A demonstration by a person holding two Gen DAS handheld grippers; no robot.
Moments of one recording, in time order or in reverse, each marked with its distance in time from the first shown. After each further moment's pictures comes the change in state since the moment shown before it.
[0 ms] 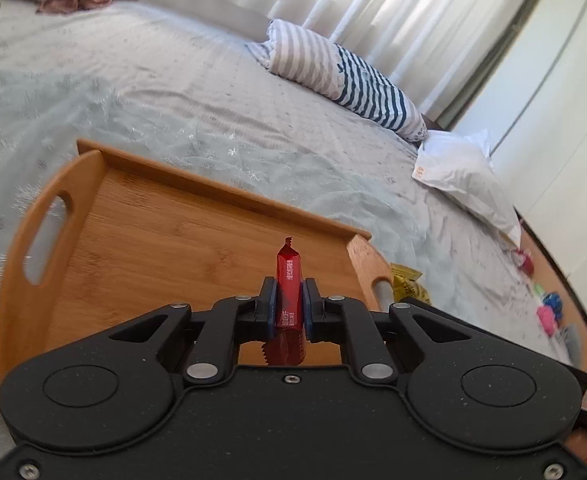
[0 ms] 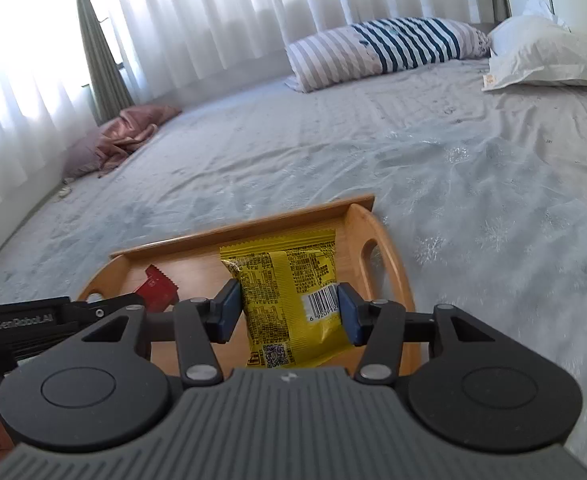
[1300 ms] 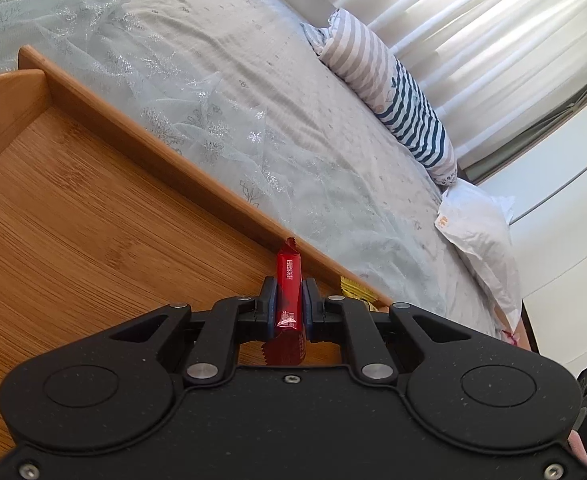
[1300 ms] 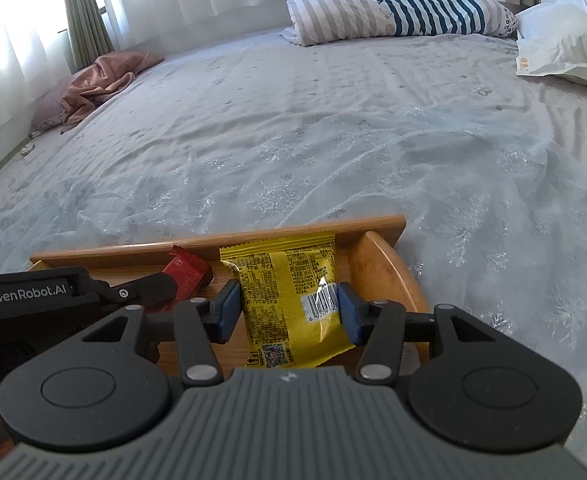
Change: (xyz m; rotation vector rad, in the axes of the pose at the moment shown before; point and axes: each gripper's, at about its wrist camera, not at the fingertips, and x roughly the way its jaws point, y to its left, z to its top) left arm 0.140 0.039 0.031 -0.308 0.013 -0.025; right arm 0.126 0.002 0.037 -0.086 0.122 -0.054
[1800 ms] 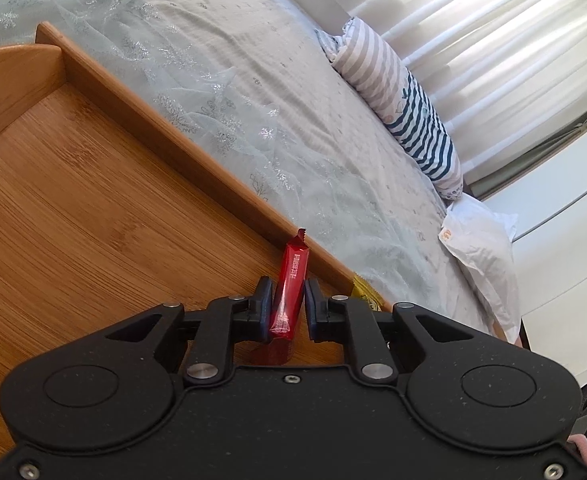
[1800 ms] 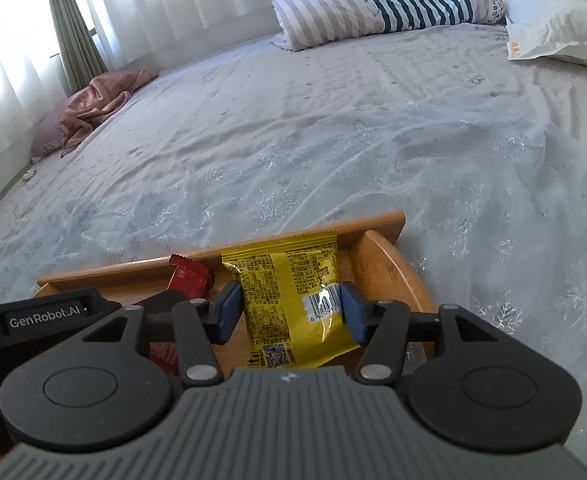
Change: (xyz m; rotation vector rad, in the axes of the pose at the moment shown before) left arm 0.002 0.005 -0.008 -0.046 -0.023 0.015; right arm -0.002 -0.012 0.000 0.098 -0.019 0.038
